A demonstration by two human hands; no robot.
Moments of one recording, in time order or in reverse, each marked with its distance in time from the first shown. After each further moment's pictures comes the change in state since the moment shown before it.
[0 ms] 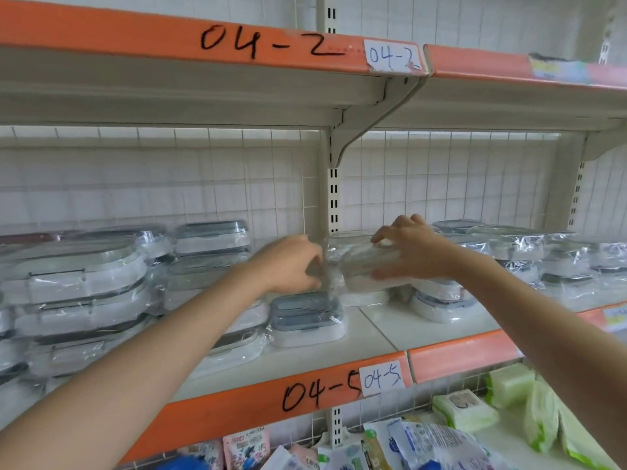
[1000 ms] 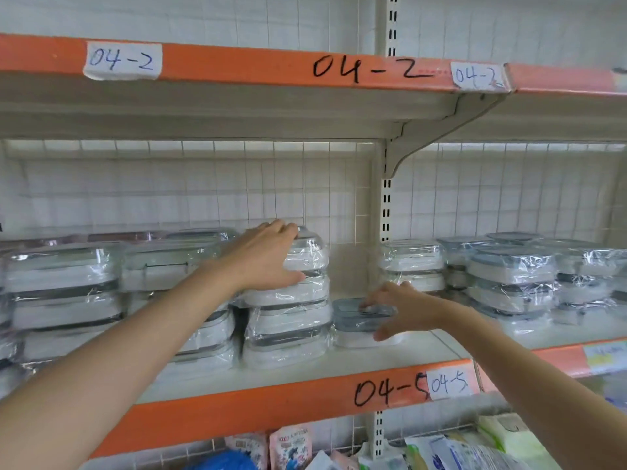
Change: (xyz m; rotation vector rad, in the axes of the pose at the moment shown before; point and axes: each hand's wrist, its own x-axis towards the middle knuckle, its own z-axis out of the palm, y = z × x) left_hand -0.086 -0.080 -0.039 0.161 0.149 -0.154; right_hand 0.016 -0.077 0.078 0.167 -0.420 -0.088
